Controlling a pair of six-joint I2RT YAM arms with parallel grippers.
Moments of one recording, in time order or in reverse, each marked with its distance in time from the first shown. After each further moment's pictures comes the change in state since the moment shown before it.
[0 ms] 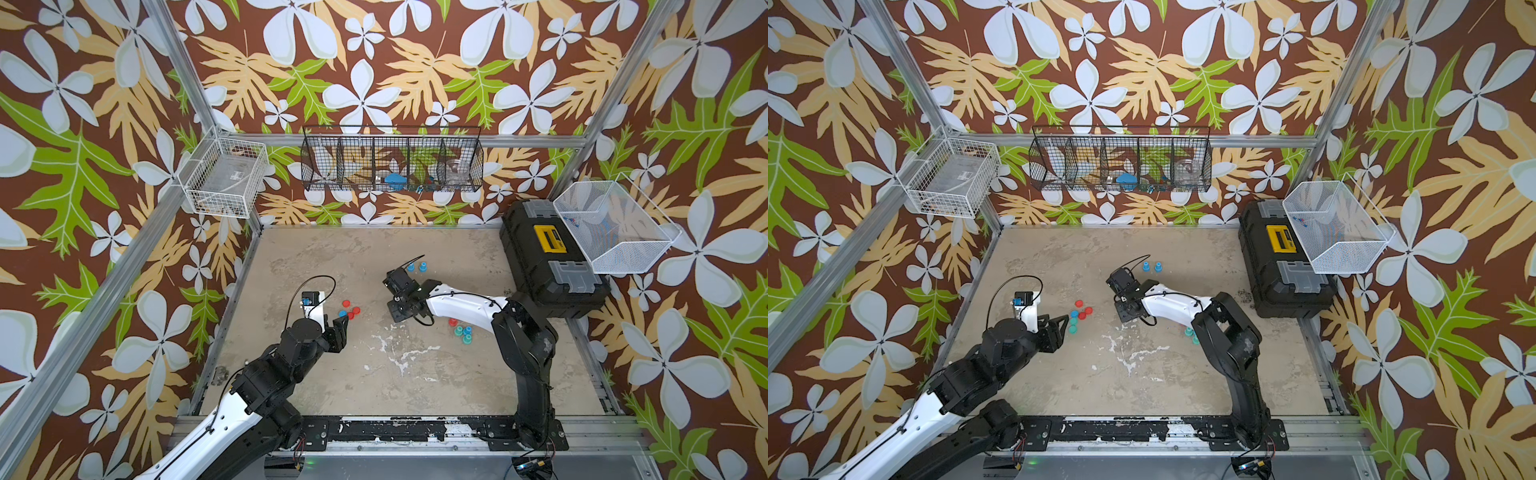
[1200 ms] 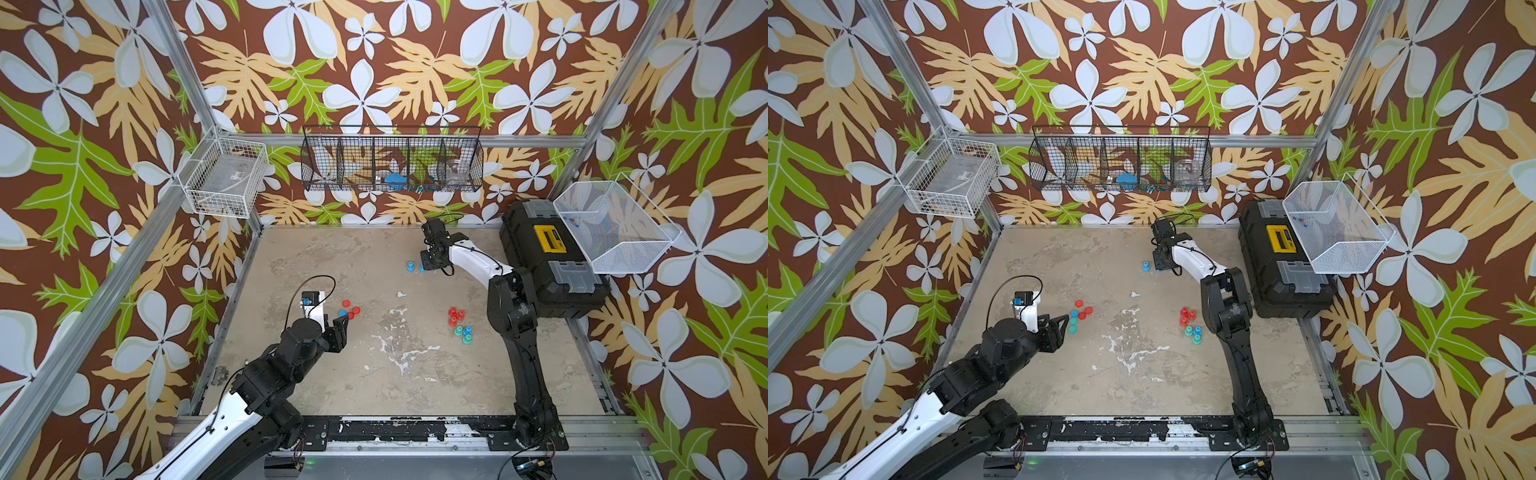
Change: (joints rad) left arm 0.002 0.001 0.000 0.001 0.003 0.000; right arm -0.362 0.360 0.586 -0.190 0.012 -0.131
